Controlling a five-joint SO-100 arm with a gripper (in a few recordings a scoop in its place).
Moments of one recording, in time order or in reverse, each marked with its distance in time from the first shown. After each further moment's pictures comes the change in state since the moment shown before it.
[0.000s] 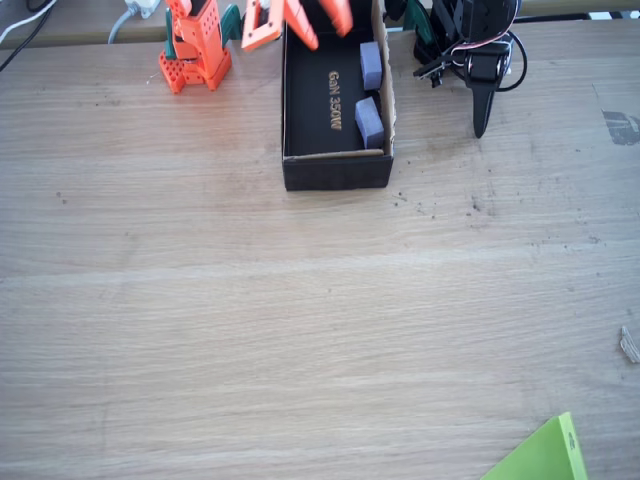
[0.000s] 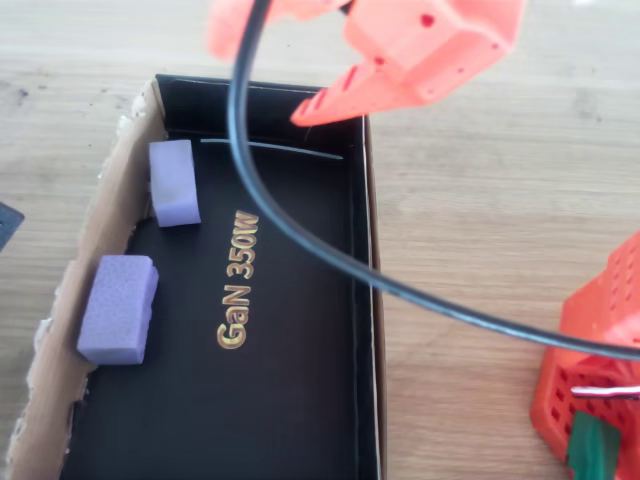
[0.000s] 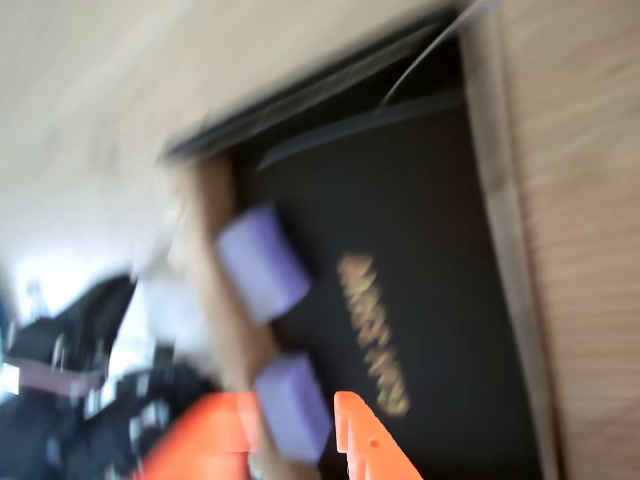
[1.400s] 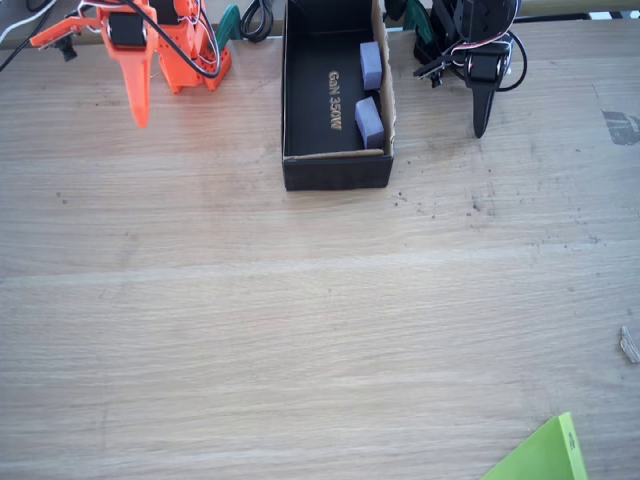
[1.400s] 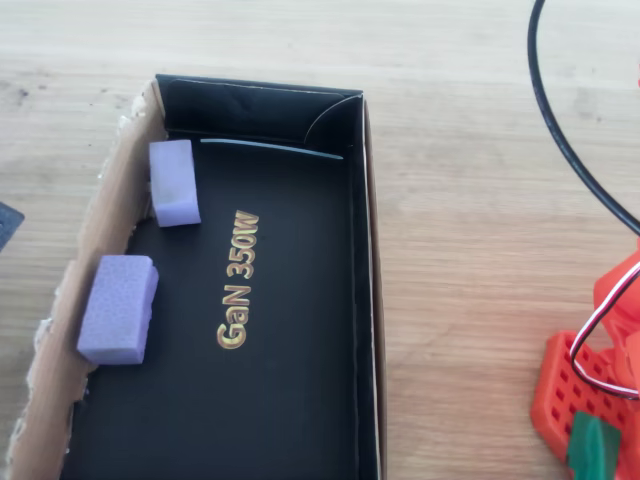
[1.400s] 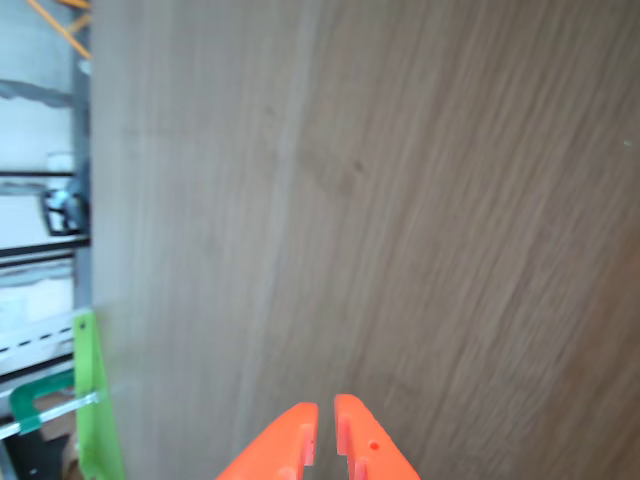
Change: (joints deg) arm 65.7 47.4 41.0 -6.0 9.6
